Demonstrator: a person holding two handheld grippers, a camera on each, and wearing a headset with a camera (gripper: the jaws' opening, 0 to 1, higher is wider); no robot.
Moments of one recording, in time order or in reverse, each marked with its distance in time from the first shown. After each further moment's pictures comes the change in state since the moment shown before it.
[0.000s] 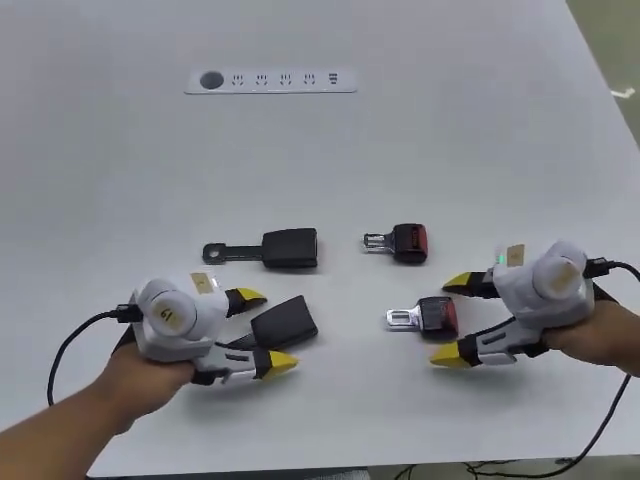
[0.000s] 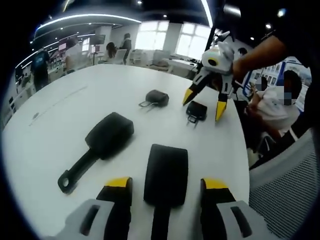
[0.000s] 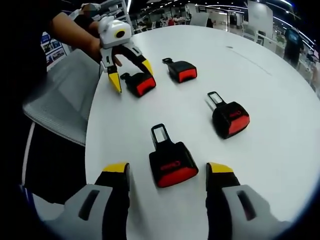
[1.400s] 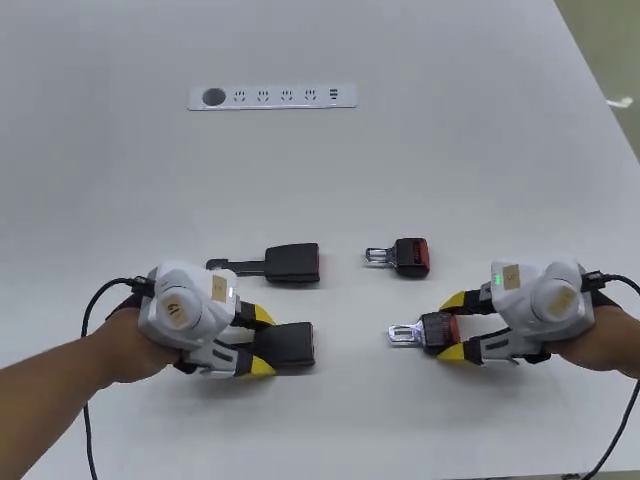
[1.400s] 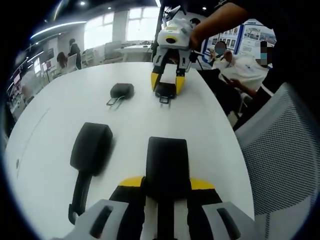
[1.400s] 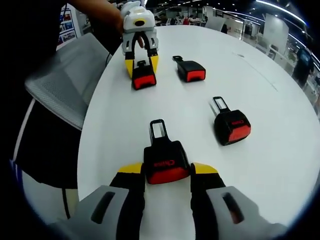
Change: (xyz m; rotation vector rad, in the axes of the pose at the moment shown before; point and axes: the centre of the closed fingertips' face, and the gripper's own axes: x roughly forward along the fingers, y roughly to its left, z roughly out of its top) left arm -0.005 -0.002 -0.013 0.329 0.169 -0.244; right arm 0.001 -0.001 -0.003 -0.165 0.019 0.004
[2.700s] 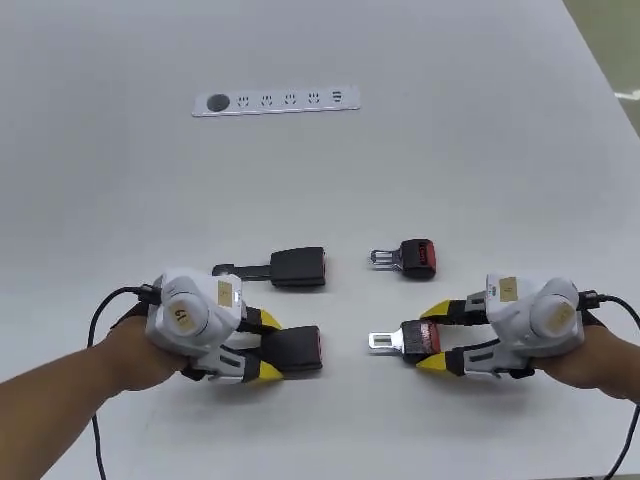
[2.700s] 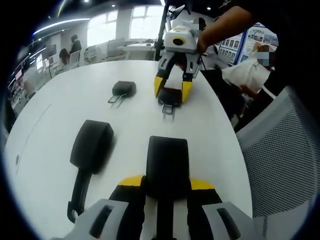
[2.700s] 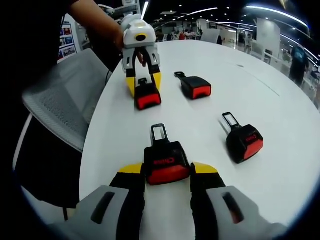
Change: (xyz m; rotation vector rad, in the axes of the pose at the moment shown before) left arm -0.002 0.002 0.002 -0.028 0.012 0.011; right arm 0.020 0.013 0.032 0.050 -0.150 0.009
